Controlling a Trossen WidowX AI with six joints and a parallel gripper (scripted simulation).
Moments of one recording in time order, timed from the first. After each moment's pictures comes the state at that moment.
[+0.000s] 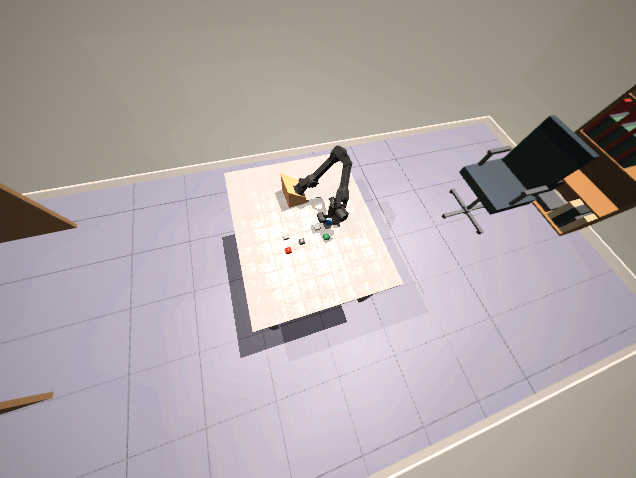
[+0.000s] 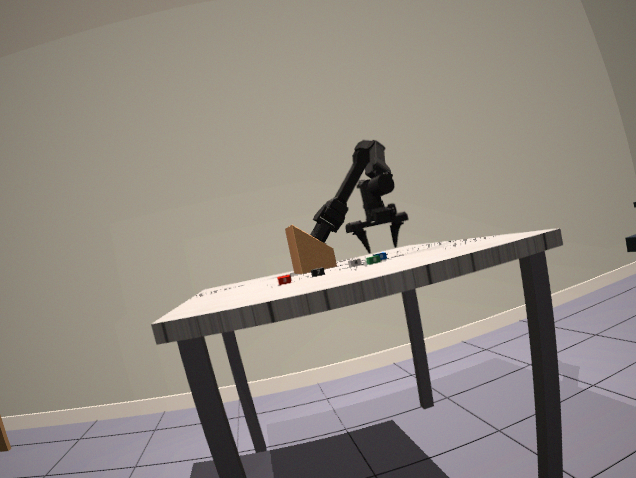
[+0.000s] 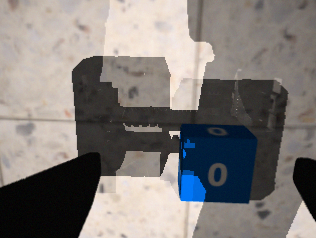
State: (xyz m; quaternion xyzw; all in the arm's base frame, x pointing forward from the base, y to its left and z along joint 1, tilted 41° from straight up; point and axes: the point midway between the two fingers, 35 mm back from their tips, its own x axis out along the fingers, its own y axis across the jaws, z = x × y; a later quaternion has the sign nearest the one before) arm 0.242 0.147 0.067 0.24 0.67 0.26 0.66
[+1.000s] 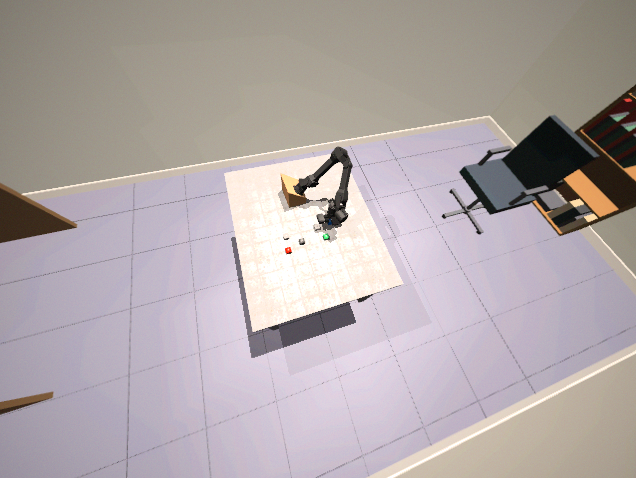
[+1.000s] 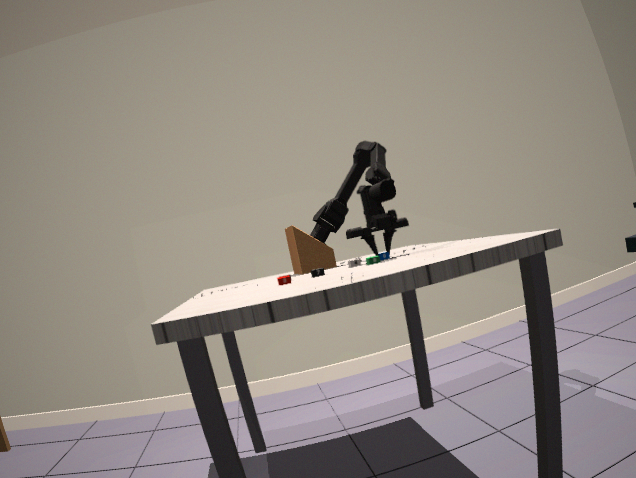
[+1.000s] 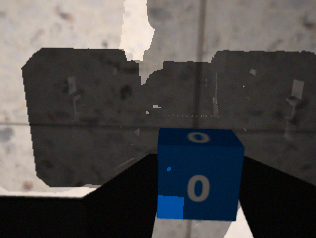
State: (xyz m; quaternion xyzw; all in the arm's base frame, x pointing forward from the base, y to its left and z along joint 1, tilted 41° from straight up) arm 0.238 0.158 0.054 0.24 0.67 0.26 0.65
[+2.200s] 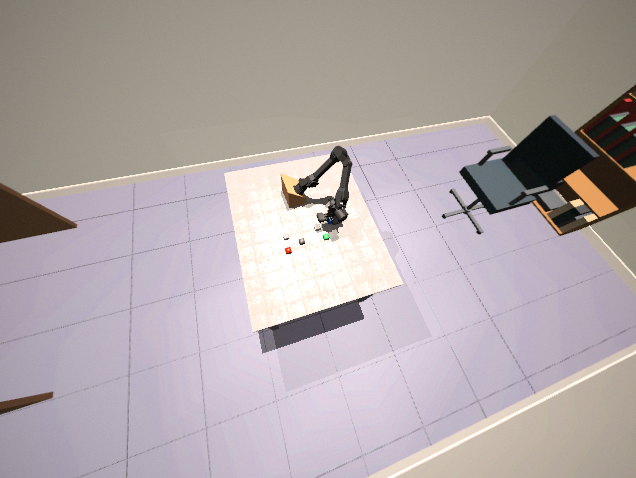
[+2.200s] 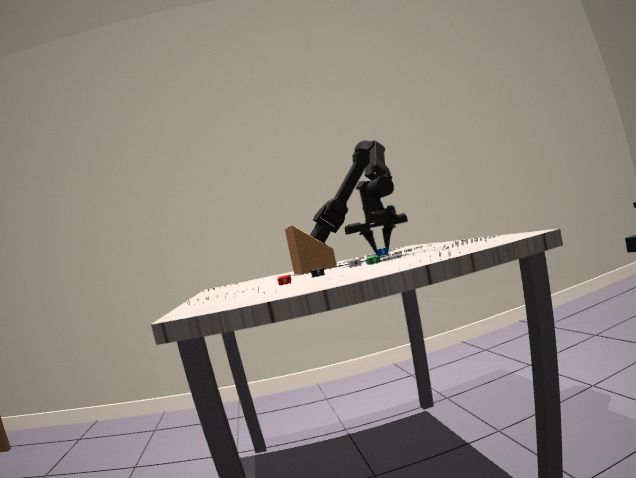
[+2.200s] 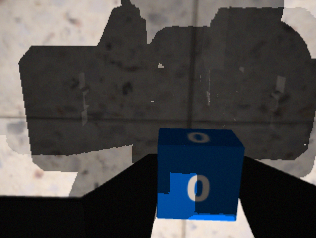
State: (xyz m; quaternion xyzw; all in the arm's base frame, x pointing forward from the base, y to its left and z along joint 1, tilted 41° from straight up) arm 0.239 0.148 0.063 0.24 0.67 0.25 0.65
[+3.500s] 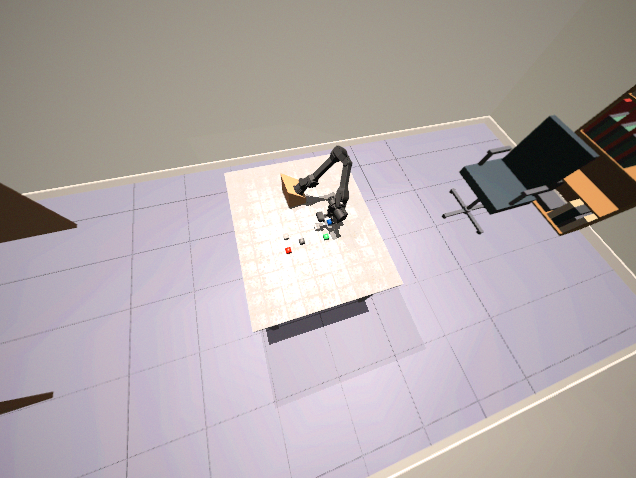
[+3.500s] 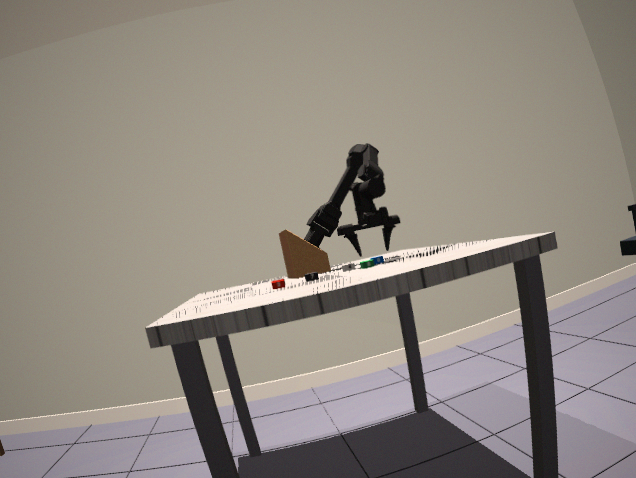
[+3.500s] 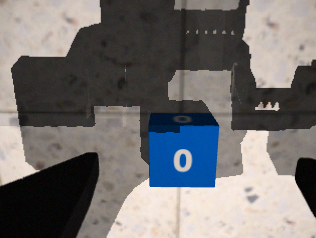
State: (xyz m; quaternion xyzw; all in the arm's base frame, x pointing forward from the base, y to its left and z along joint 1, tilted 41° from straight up) arm 0.239 0.140 0.068 0.25 0.68 0.25 0.65
